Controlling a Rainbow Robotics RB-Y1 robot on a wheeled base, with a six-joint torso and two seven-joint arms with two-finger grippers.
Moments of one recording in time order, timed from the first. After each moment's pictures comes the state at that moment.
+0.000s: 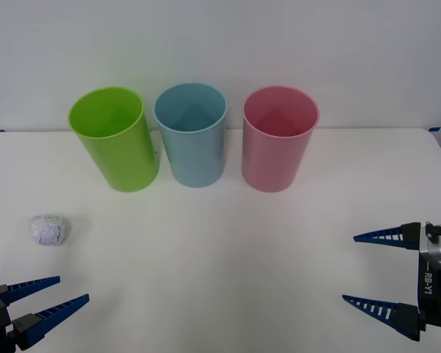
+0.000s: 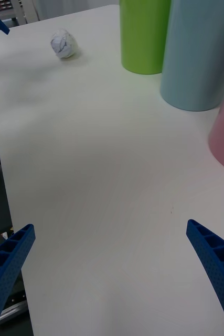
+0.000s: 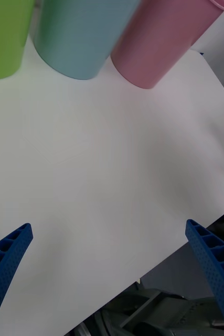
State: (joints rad) right arm 0.24 -0.51 -0.39 -2.04 1.55 -1.48 -0.32; left arm 0.56 0.46 0.47 -2.11 -1.47 -1.25 0.86
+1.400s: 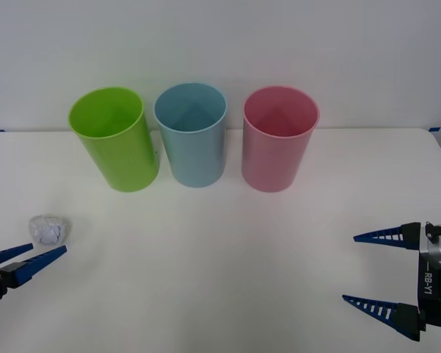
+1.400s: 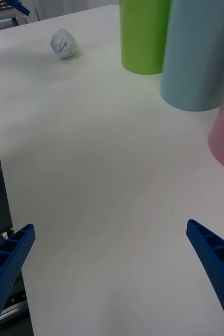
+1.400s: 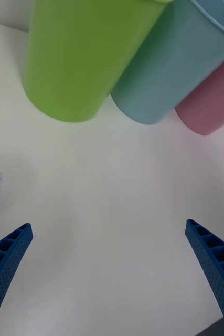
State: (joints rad) right arm 0.24 -0.51 -0.39 -2.04 1.55 -1.48 -0.32; left arm 0.58 0.87 0.28 -2.01 -1.31 -0.71 0.99
